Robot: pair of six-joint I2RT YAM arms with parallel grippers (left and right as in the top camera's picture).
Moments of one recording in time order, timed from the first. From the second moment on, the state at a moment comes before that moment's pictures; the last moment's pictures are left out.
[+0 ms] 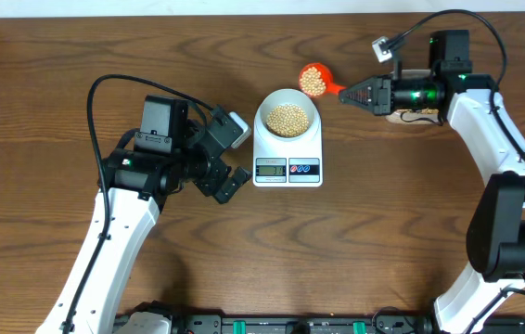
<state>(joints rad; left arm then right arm) -0.21 1.29 1.10 -0.84 0.42 0.51 0.03 1.91 1.44 -0.55 -1.15 -0.04</state>
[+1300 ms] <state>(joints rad) -0.21 1.29 1.10 -0.84 0.42 0.51 0.09 1.91 1.44 -0.58 -0.94 -0.23</state>
